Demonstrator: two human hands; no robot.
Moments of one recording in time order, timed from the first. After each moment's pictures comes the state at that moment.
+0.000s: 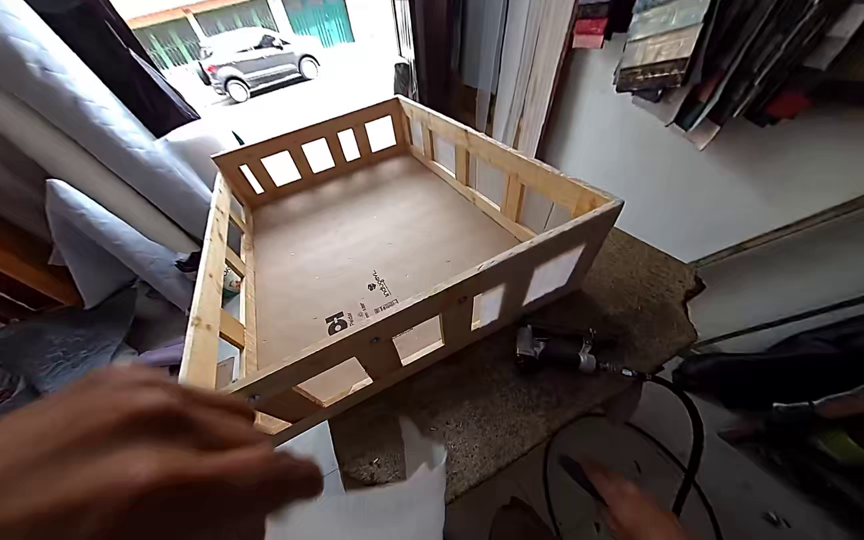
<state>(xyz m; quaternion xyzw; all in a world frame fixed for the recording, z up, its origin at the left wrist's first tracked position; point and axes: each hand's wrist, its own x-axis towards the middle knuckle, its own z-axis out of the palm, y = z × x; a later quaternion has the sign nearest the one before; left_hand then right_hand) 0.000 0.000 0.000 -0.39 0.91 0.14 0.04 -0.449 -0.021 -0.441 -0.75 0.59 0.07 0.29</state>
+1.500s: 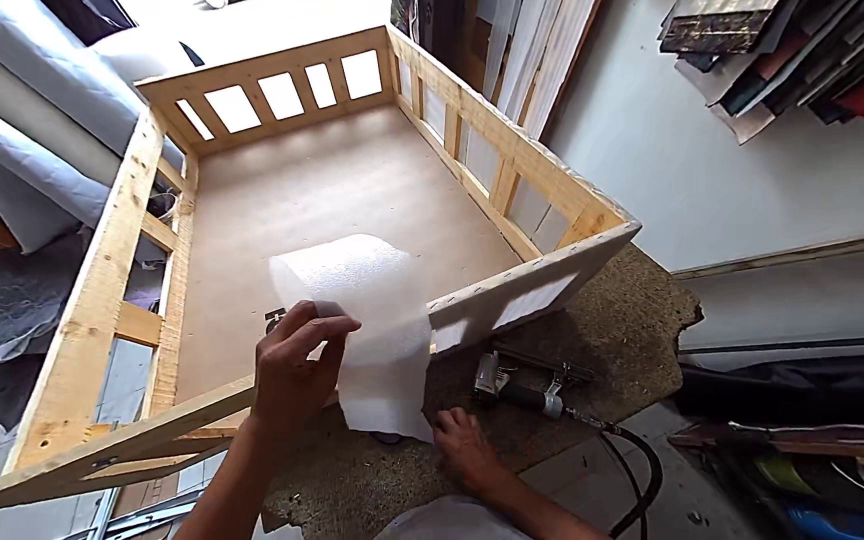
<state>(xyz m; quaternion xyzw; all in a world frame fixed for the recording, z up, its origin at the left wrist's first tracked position) -0.072 -0.220 -0.256 -0.52 0.71 0.02 -0.48 -0.339 -0.200 -0.493 -0.86 0.40 0.06 0.30</state>
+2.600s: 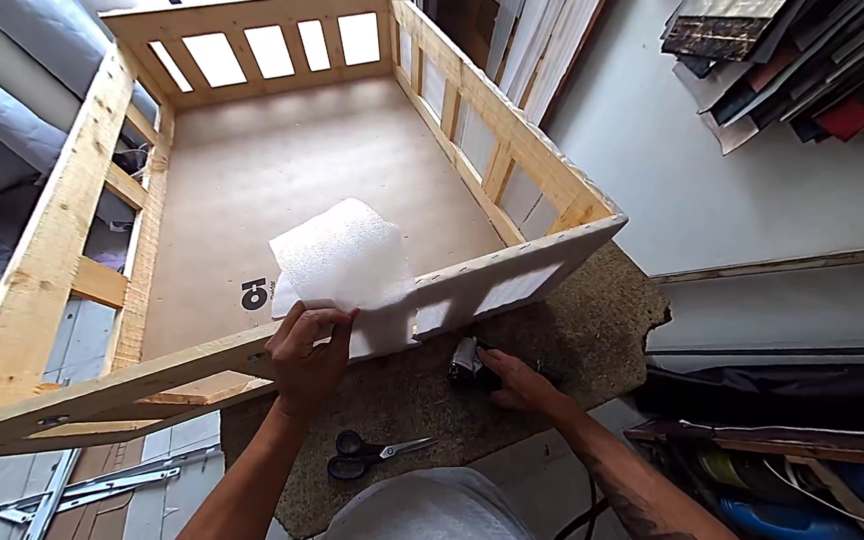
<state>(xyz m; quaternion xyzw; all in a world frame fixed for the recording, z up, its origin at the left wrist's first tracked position) -0.114 -0.222 -0.327 -0.54 0.61 -0.10 -0.58 -0.472 -0.319 -0.480 -0.85 0.42 0.11 0.31</state>
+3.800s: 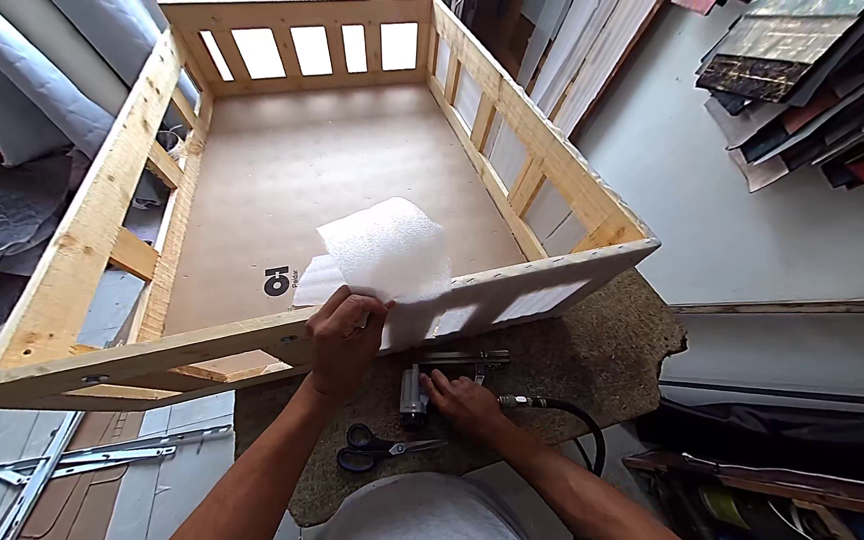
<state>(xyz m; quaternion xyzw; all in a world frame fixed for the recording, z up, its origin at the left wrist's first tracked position) -0.105 -0.224 -0.325 -0.54 0.61 -0.06 -0.58 -0.352 -0.250 -0.471 -0.96 0.24 0.13 0.07</state>
